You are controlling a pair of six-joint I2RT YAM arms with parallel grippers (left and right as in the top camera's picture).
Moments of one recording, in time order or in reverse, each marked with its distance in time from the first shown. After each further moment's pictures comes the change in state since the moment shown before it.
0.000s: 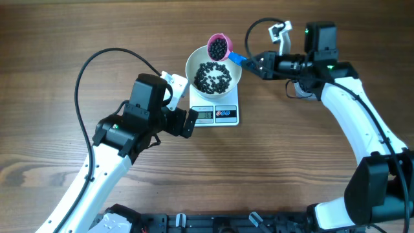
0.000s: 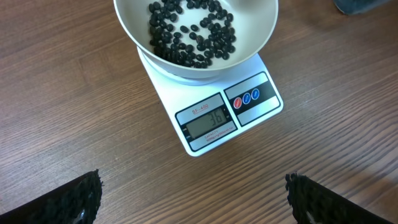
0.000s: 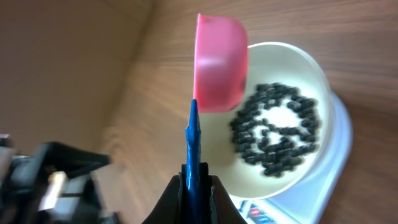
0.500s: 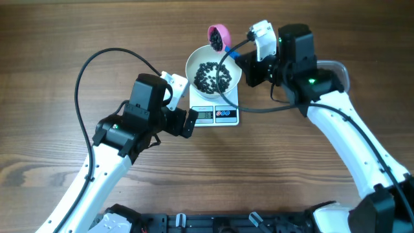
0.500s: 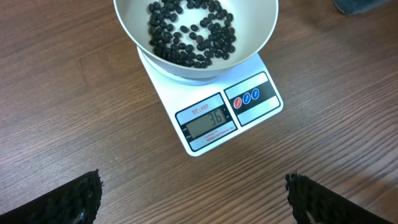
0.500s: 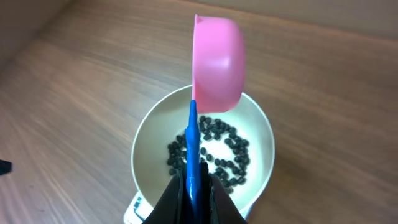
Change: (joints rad) left arm 0.000 0.000 0.000 0.000 0.000 0.000; right arm 0.201 -0.125 0.000 0.003 0.516 -0.251
